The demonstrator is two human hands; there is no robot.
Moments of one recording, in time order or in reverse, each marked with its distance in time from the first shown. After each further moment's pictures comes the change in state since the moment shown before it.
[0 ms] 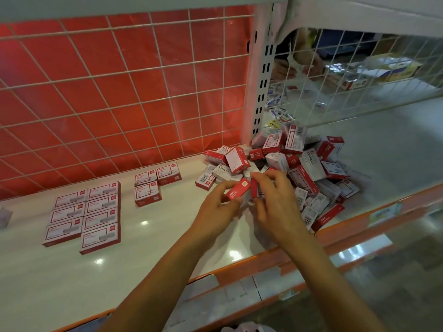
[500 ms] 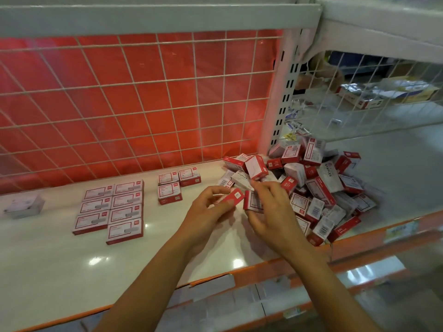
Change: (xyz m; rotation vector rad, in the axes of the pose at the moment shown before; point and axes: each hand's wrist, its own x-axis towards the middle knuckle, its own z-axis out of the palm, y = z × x) left_hand -0.028 -0.001 -0.051 -0.203 0.095 -0.049; right_hand -0.002 -0.032 0.014 0.043 -0.089 -0.068
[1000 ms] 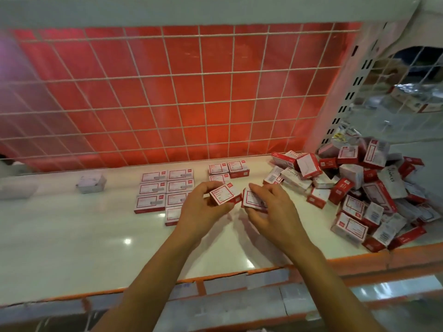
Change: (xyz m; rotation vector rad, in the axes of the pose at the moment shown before) left_hand -0.035 0.002 -0.100 0.151 0.266 0.072; right_hand 0.014 -0.077 0.060 0.054 -0.141 0.003
